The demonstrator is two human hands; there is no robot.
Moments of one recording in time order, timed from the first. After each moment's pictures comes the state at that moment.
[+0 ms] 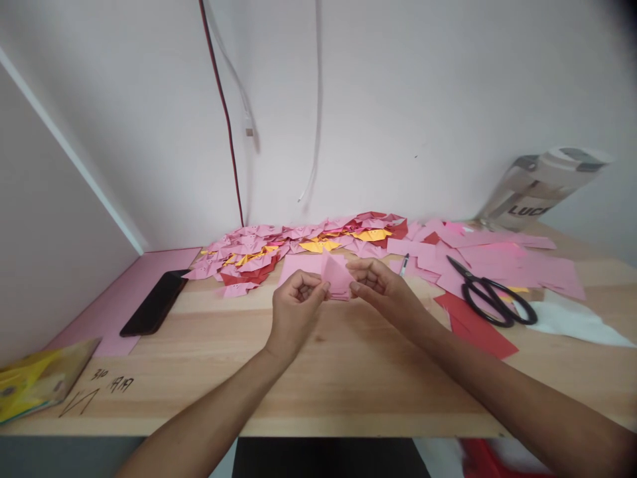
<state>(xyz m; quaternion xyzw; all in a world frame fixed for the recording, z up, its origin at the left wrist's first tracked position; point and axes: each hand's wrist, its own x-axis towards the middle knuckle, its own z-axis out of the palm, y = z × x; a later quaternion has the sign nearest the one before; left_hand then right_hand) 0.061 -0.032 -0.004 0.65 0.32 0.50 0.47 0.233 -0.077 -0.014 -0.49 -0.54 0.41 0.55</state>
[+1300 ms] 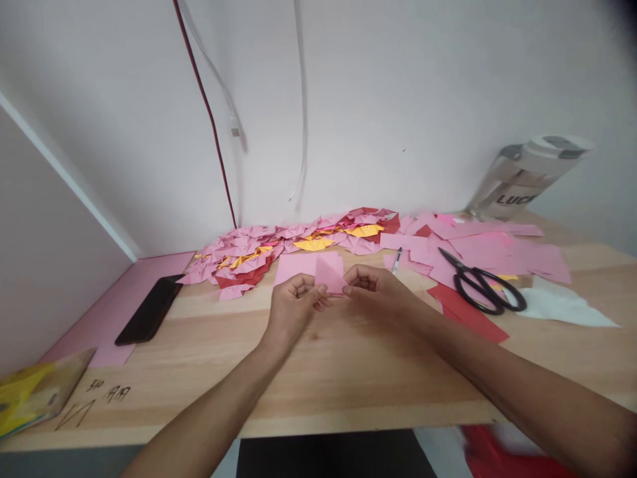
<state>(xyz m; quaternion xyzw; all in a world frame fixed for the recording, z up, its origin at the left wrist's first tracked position) 0.061 -0.019 -0.023 0.62 0.36 0.40 0.57 0.244 -0.075 -0.020 -0.49 -0.54 0.48 0.49</state>
